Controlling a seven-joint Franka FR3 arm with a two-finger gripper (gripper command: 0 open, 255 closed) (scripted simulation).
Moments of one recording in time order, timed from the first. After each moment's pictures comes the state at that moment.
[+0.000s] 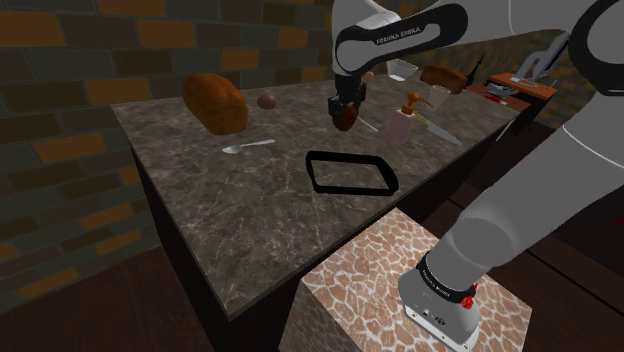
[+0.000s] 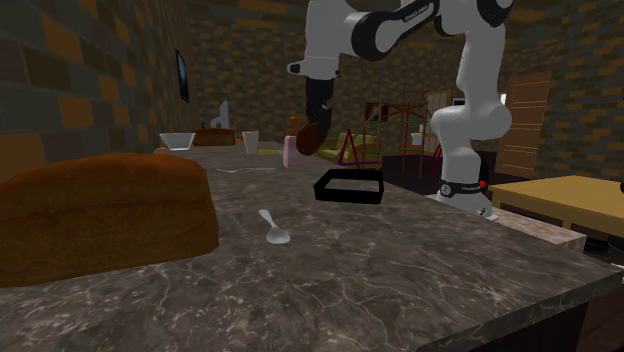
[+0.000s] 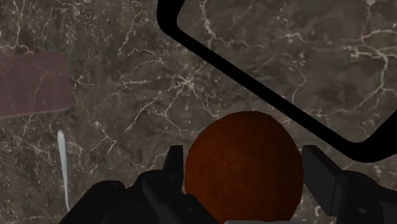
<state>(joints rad) -0.07 -0.13 0.00 -2.17 -0.35 1.97 0.14</state>
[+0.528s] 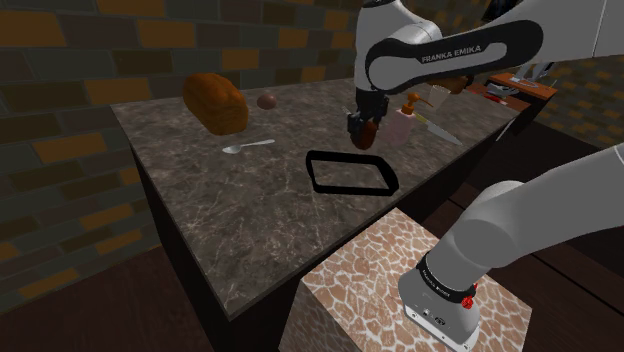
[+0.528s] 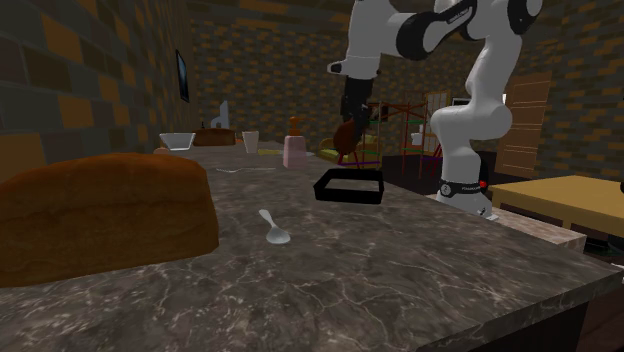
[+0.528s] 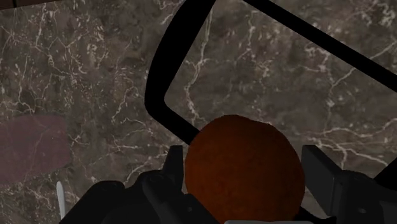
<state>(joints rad) -0.04 -0.46 0.03 -2.48 -0.33 1.94 0.18</state>
